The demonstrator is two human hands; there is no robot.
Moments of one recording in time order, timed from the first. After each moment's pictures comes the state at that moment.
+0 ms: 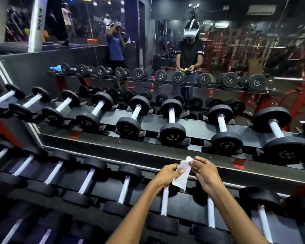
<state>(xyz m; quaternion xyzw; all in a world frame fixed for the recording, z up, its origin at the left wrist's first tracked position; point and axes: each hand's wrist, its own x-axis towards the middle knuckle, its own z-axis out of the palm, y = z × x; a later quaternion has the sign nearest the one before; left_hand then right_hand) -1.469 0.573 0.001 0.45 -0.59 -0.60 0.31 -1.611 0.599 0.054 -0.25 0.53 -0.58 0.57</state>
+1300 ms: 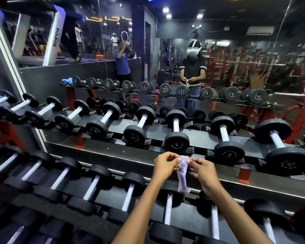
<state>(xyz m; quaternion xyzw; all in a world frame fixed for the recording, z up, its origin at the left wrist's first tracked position) -1.456 0.587 0.063 0.49 -0.51 -0.50 0.50 -1.587 0.618 0.081 -0.41 0.51 -0.56 0.51</state>
